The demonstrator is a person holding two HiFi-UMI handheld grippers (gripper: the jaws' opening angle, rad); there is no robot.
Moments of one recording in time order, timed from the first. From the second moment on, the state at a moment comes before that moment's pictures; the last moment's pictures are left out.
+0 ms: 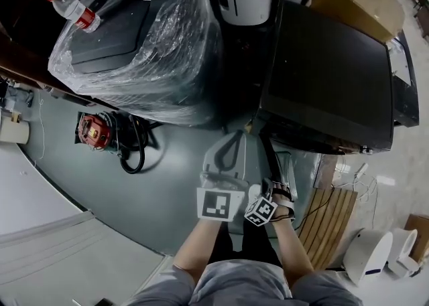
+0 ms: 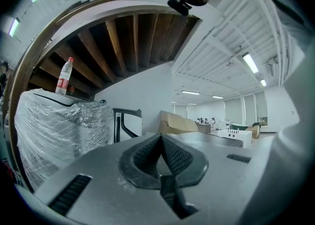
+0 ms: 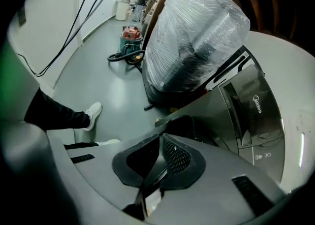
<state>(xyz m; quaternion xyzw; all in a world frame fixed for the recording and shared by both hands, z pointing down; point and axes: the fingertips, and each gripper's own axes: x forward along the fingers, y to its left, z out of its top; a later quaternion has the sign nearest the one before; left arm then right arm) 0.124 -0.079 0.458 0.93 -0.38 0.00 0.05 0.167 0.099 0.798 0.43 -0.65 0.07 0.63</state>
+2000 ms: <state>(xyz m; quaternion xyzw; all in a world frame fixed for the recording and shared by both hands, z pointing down) 0.179 -0.098 0.464 0.92 -0.38 0.01 0.05 0.379 0.052 0.798 0.58 -0.53 0.11 0.61</state>
